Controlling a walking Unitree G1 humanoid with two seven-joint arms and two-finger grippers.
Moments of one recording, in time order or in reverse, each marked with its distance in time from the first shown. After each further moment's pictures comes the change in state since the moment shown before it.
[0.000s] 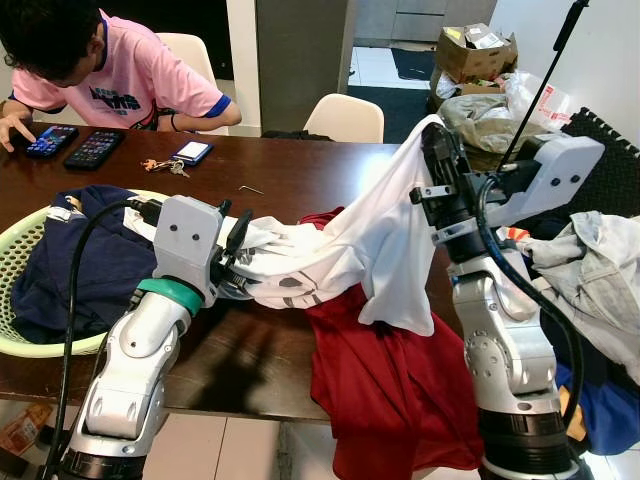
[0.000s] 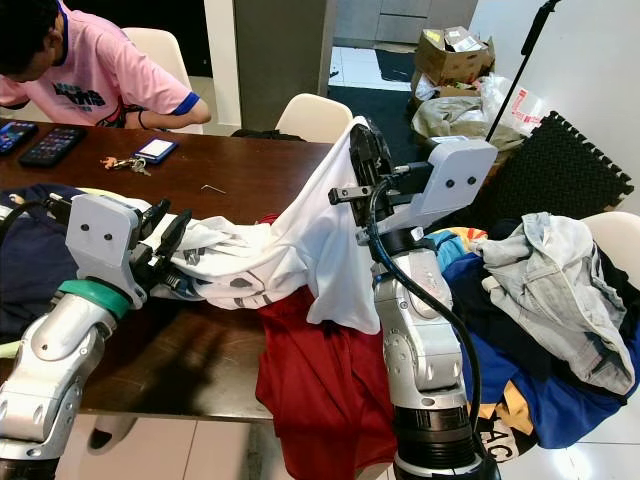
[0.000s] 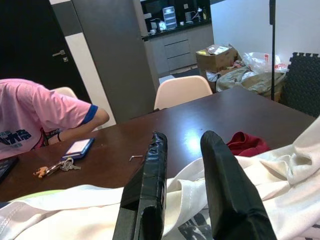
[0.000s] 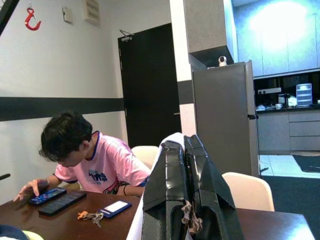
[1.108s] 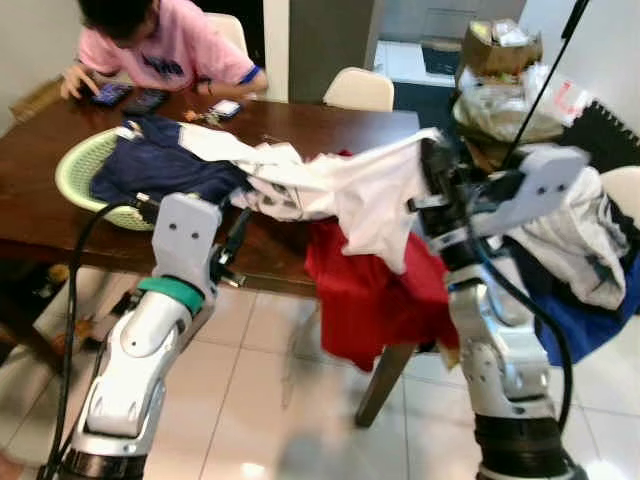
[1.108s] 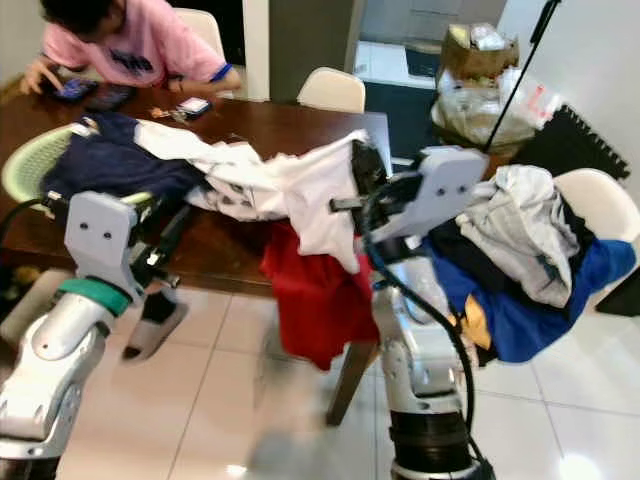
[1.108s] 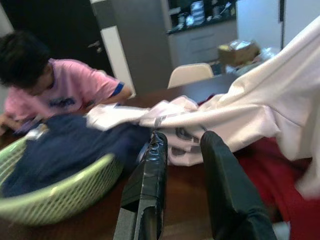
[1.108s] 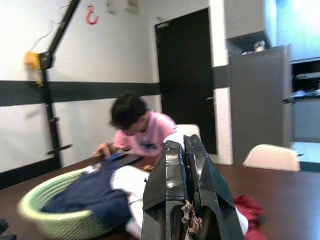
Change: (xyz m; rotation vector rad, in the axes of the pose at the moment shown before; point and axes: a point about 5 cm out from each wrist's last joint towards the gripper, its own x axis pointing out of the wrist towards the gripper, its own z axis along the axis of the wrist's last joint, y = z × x) left arm 0.001 0.003 0.003 -0.003 -0.011 0.021; right arm -0.003 0.005 -0.011 0.000 0.046 0.009
